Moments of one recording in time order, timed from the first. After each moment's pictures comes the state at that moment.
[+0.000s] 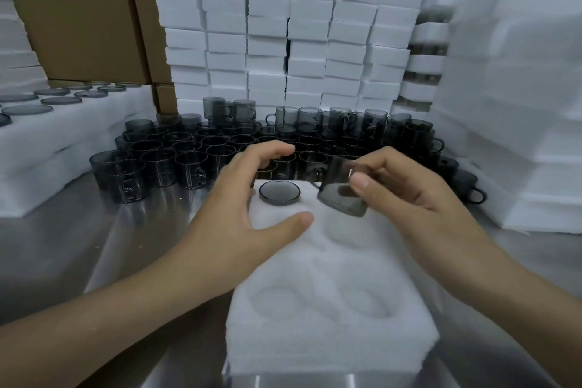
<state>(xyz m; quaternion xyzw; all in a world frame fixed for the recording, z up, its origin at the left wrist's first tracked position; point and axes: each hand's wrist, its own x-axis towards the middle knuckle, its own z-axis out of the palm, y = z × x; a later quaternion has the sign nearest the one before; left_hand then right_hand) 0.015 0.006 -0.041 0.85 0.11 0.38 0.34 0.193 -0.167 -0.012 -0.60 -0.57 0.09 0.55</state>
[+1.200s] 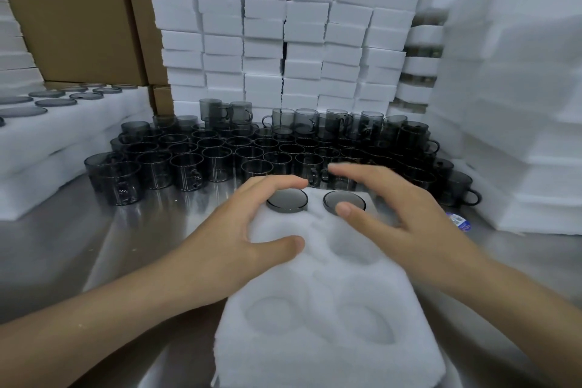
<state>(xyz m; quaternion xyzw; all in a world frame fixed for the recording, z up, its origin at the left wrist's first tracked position) 0.012 0.000 -0.038 0.86 0.12 0.27 0.41 0.225 -0.161 -0.030 -0.70 -0.61 -0.03 0.37</state>
